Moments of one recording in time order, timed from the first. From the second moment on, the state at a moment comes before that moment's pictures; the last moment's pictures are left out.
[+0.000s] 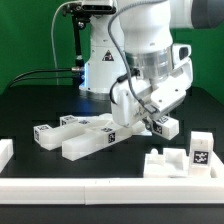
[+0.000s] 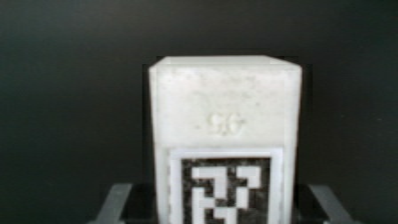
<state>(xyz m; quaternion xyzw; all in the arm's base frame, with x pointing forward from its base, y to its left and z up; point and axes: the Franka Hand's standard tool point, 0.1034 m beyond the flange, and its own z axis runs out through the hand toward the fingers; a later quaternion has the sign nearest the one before) 0.427 0.080 0.035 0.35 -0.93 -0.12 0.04</state>
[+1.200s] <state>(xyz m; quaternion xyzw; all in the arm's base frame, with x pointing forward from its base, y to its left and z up) 0.416 0.125 0.011 0.43 -0.89 -0.11 0.07</state>
